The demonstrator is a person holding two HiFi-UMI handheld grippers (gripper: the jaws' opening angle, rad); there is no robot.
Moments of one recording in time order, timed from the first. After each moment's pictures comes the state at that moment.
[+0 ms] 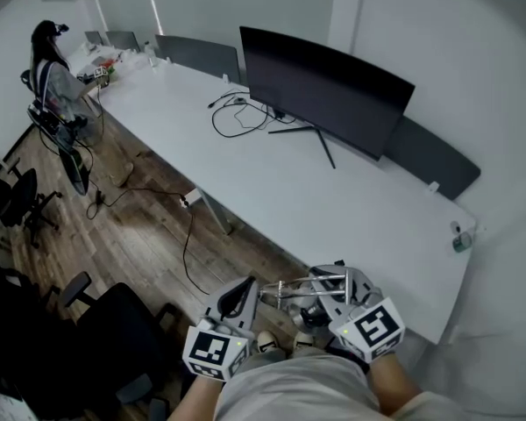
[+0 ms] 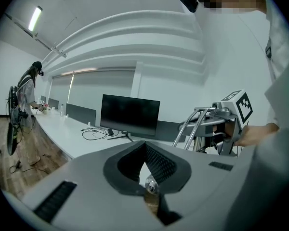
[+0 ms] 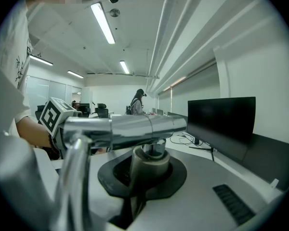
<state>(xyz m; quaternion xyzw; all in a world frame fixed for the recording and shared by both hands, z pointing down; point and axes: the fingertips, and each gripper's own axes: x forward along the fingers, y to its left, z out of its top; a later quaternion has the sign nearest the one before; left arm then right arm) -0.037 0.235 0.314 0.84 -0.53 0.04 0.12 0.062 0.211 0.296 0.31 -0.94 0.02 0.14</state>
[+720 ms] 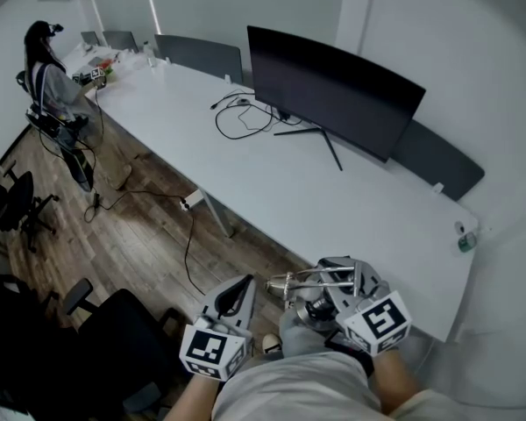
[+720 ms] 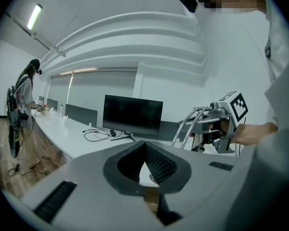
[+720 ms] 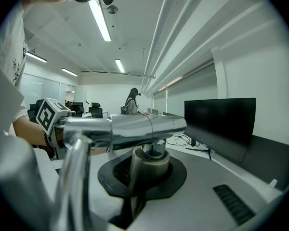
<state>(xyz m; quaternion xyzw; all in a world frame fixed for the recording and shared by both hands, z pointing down) -0.081 0.219 0.316 0.84 -0.52 0.04 0.11 0.036 0.184 0.295 0.34 -0.93 0.01 0.13</state>
